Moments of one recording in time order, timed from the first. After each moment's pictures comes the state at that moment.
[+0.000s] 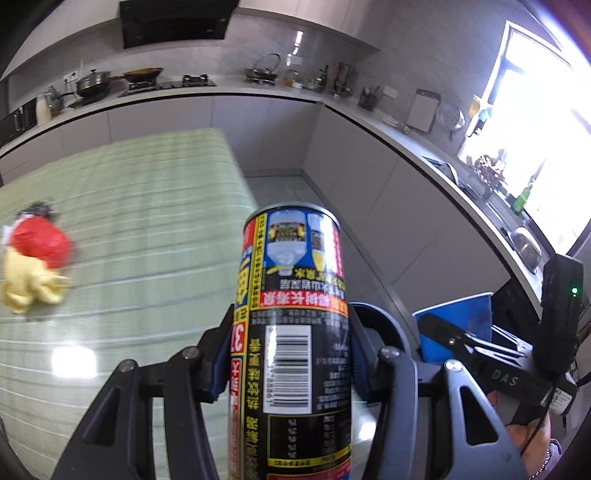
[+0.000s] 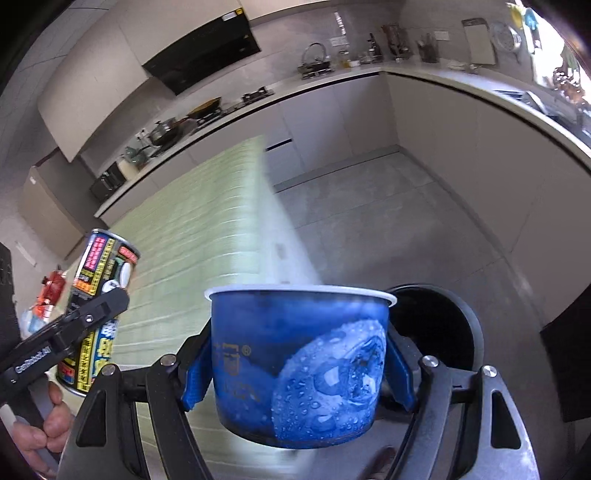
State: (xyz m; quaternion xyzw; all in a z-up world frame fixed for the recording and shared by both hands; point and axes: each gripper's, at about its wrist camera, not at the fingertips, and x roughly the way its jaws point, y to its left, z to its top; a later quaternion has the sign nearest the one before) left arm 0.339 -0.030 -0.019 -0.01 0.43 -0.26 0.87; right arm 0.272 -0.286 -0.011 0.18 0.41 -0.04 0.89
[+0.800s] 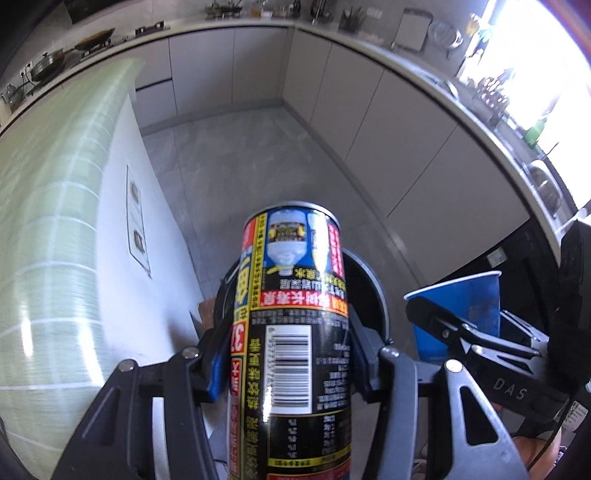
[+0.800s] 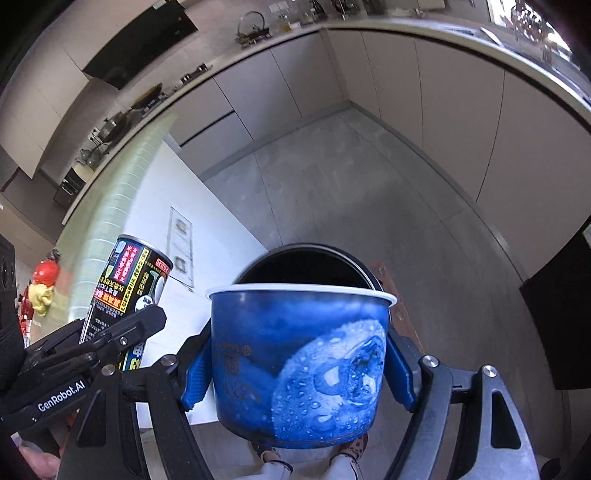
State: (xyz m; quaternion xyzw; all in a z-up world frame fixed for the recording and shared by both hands) left arm 0.328 -0.183 -0.116 0.06 0.53 -0.26 0.81; right arm 0.256 -0.434 -0.112 0.22 0.48 -0.08 0.85
